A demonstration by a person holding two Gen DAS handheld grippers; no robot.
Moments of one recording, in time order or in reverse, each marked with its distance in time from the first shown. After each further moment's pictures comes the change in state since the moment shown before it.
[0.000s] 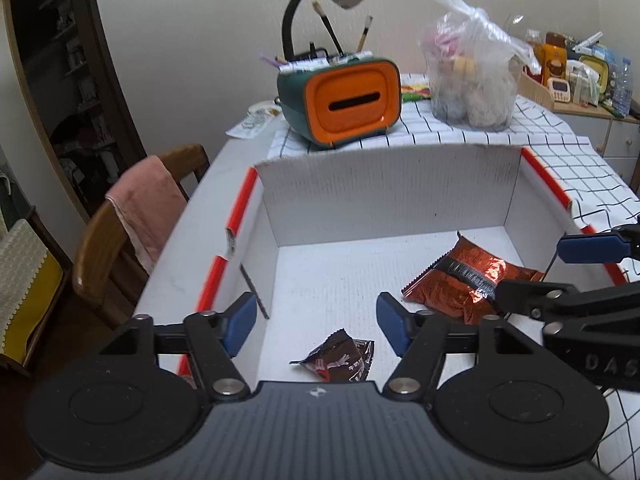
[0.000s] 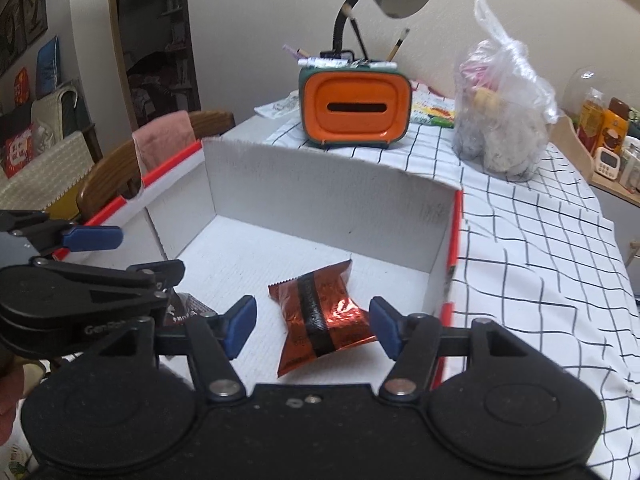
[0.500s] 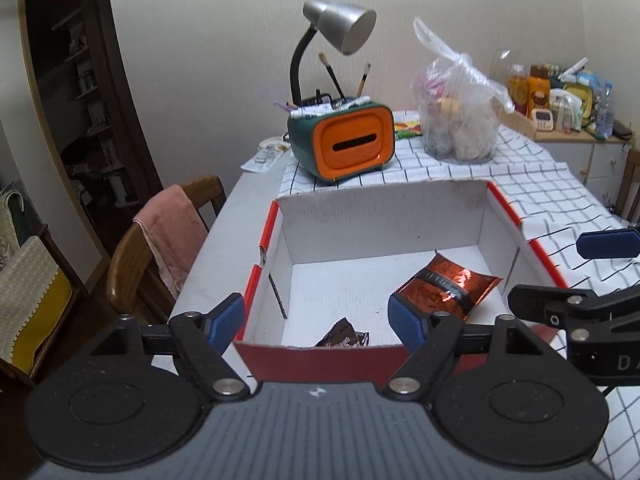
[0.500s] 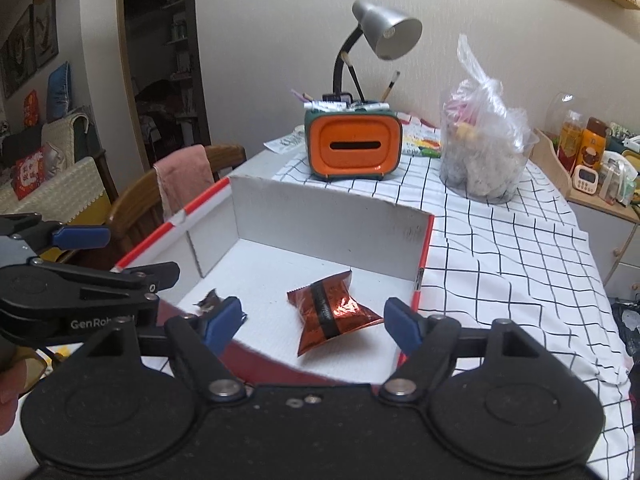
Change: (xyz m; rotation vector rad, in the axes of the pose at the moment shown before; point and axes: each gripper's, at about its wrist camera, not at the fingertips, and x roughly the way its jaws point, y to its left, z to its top) left arm -0.080 0.008 -0.010 -0.010 -0.099 0.000; right arm -0.079 0.011 -0.011 0.006 -0.090 0.008
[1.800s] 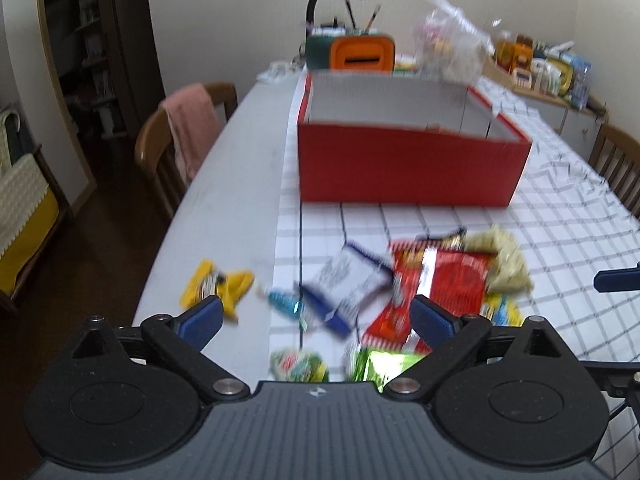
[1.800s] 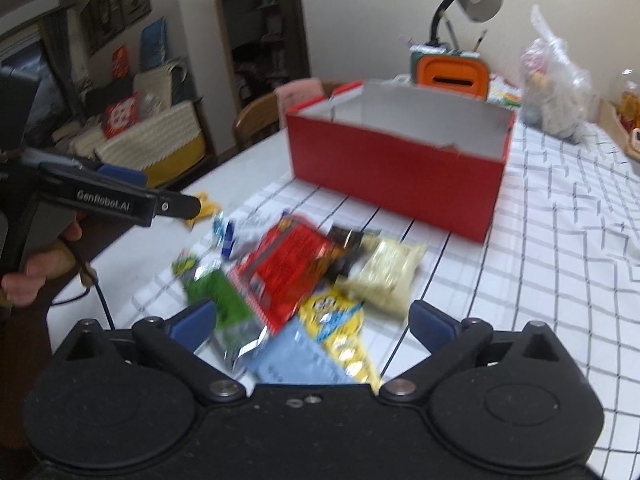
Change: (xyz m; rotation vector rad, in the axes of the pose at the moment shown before) left arm -0.082 0.063 -0.149 -0.088 0.167 -0.092; right arm -0.094 0.059 -0.144 -0.111 0.113 0.249
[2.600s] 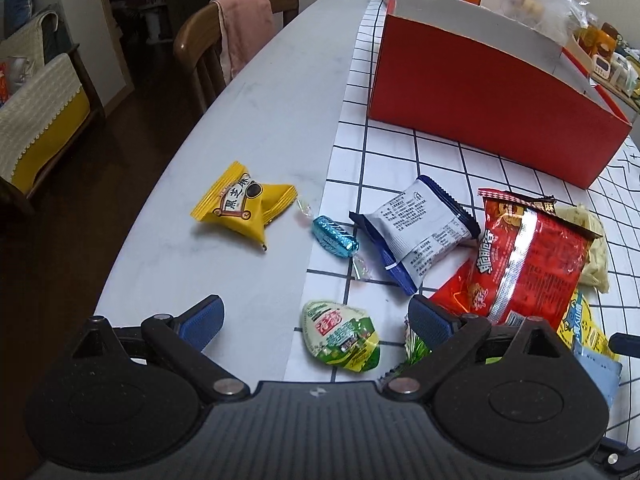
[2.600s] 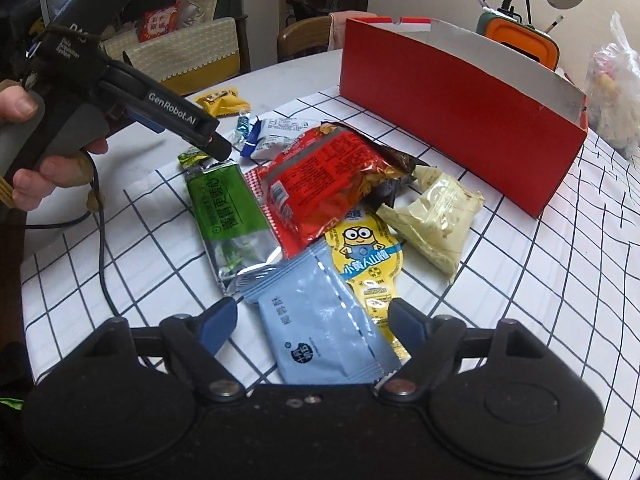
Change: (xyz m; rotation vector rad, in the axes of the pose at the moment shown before) left arm 0.059 0.023 -0.012 -0.197 0.216 0.087; right arm 0.048 0.016 -0.023 -0.208 0.183 0.016
